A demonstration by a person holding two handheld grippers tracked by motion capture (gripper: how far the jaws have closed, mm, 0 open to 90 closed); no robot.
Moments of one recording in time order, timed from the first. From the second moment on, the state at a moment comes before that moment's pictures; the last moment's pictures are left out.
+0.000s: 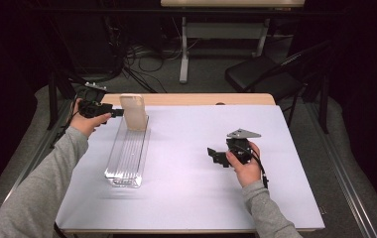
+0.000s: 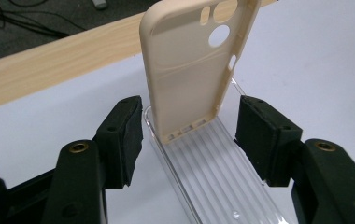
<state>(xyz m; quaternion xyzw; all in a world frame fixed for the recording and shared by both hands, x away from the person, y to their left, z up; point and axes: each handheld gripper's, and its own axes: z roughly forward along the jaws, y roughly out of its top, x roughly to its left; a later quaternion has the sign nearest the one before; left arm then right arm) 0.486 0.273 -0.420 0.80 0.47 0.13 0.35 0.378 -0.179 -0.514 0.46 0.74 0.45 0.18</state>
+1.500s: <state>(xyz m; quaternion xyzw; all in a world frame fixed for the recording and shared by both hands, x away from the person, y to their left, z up) 0.441 0.261 -0.411 0.80 0.45 0.10 0.38 0.363 -0.181 -0.504 0.44 0.77 0.43 0.18</state>
